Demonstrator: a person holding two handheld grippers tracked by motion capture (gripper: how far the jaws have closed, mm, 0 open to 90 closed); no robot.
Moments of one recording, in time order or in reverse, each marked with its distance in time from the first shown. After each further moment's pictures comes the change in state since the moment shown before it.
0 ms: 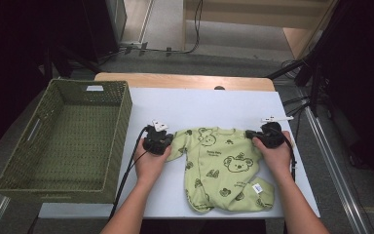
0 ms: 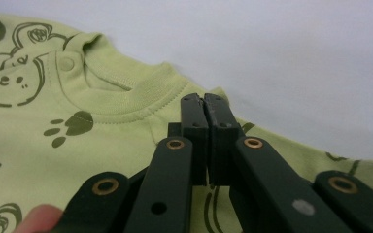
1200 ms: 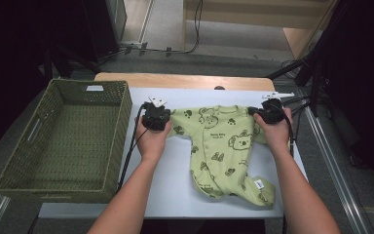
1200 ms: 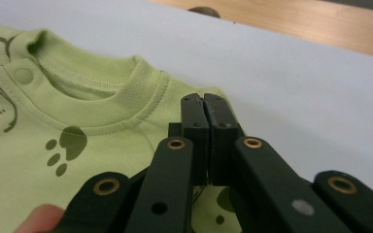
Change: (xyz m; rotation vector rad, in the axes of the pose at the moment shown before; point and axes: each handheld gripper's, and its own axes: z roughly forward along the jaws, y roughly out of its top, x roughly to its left) left arm 0.023 0.073 0.002 -0.139 0.116 -0.087; right arm -0.024 0.072 0.013 -0.073 -0.093 -0.050
